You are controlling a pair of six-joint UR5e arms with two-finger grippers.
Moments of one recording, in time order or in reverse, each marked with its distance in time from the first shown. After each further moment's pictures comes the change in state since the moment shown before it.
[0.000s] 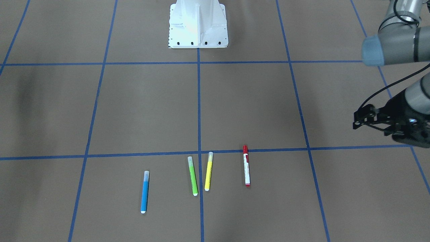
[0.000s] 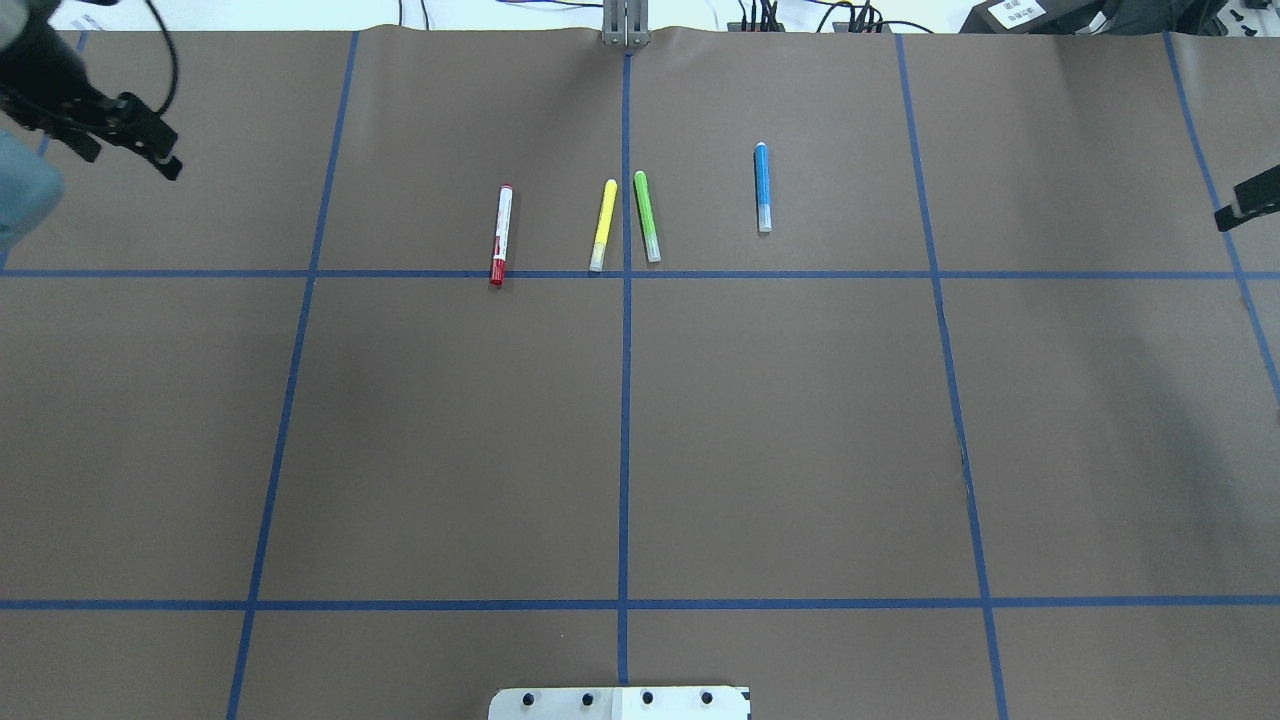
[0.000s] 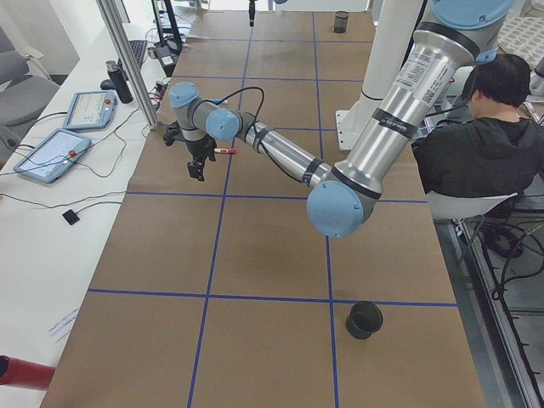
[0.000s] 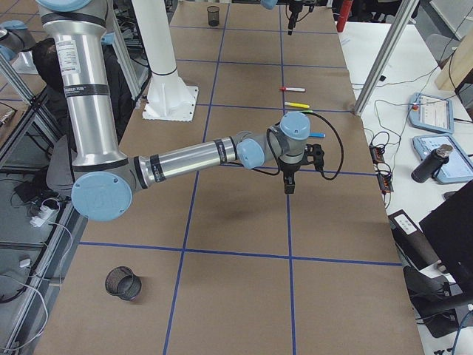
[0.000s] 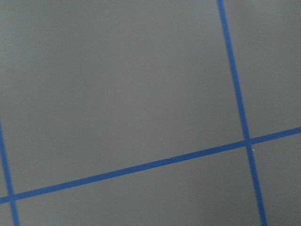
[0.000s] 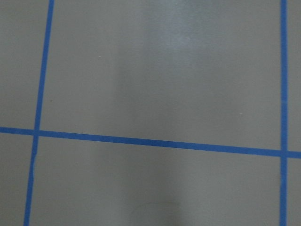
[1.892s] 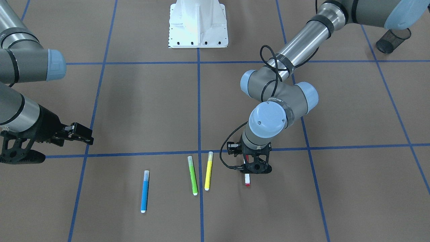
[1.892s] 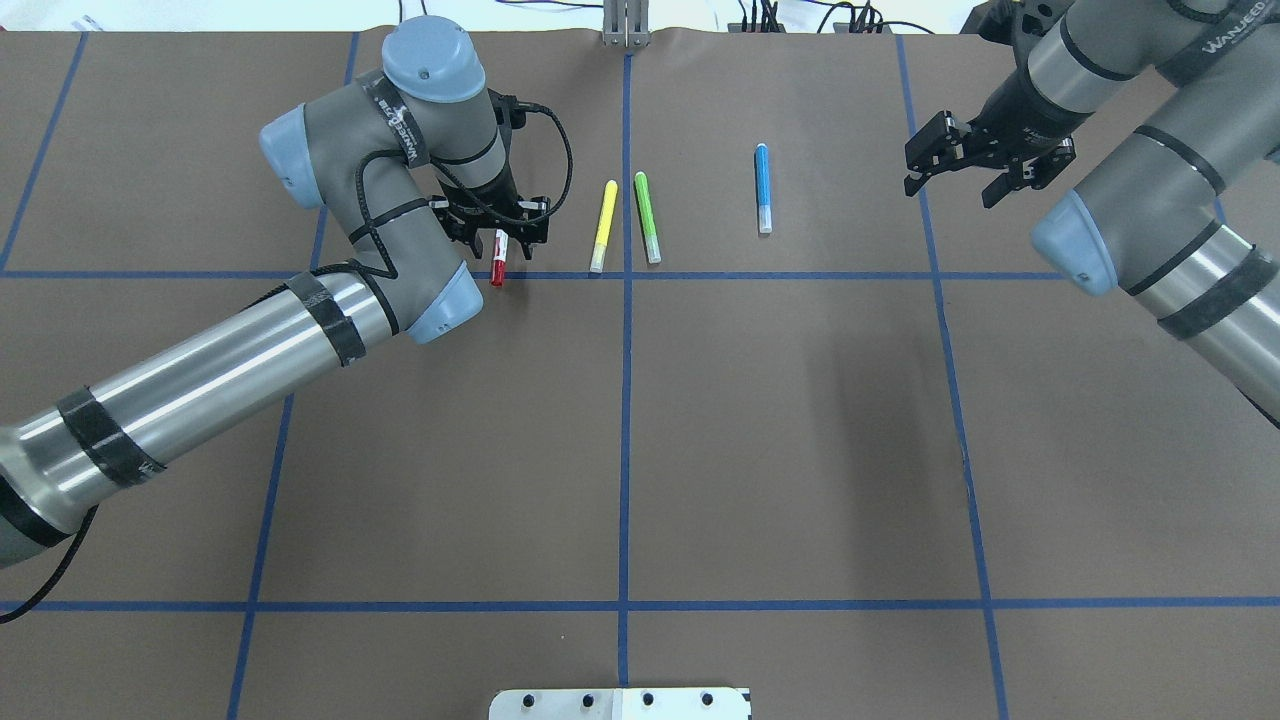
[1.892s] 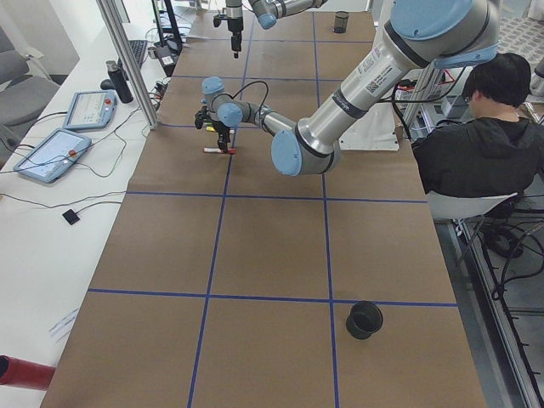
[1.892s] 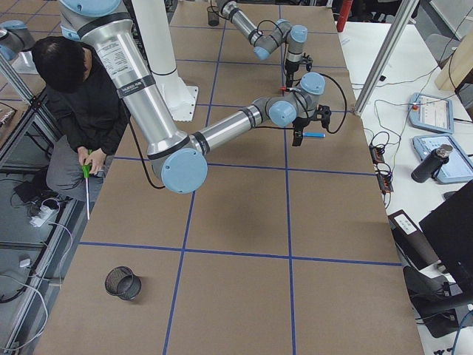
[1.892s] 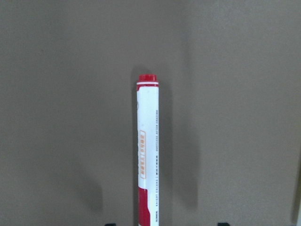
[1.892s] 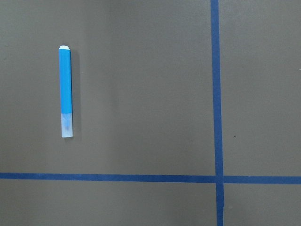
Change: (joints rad) left arm 0.327 -0.339 0.490 -0.373 0.184 -0.582; right arm -0.225 0.334 -0.164 -0.005 -0.013 0.338
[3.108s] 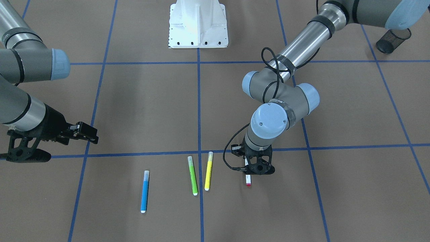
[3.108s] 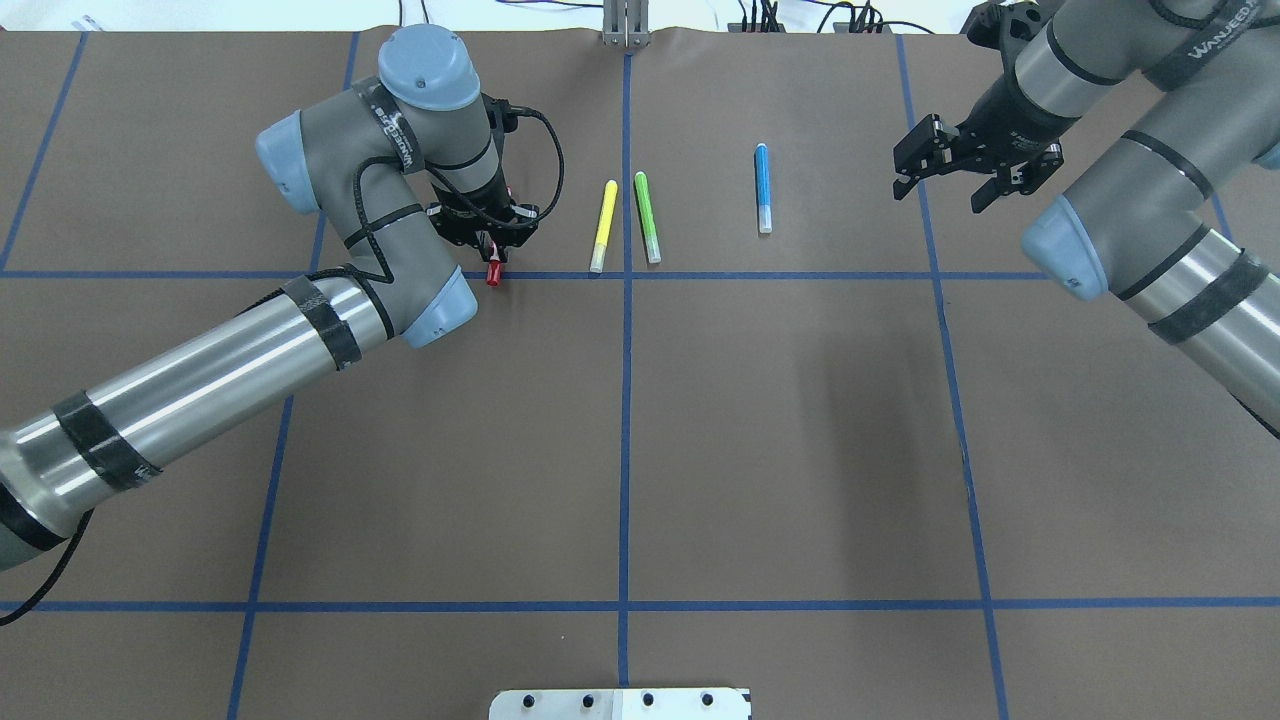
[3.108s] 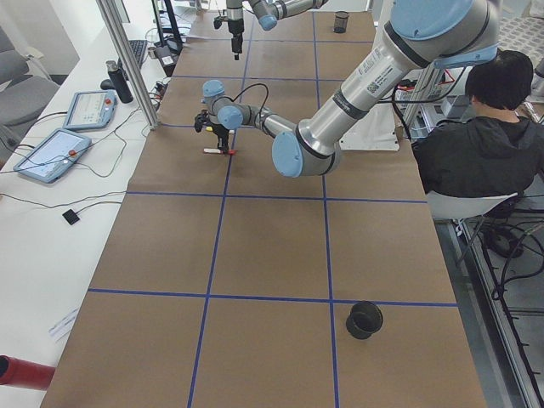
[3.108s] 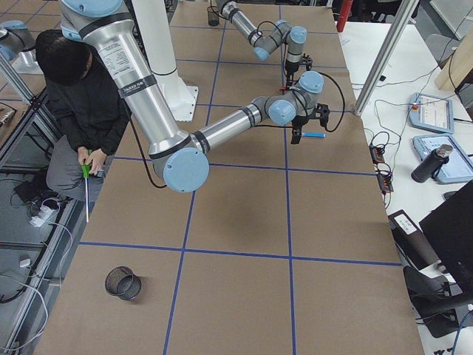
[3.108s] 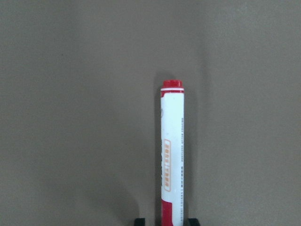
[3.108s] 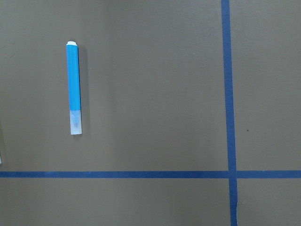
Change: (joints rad) left arm 0.002 0.011 0.002 -0.002 0.017 -0.004; right arm -0.011 0.005 0.003 0.004 0.001 0.029
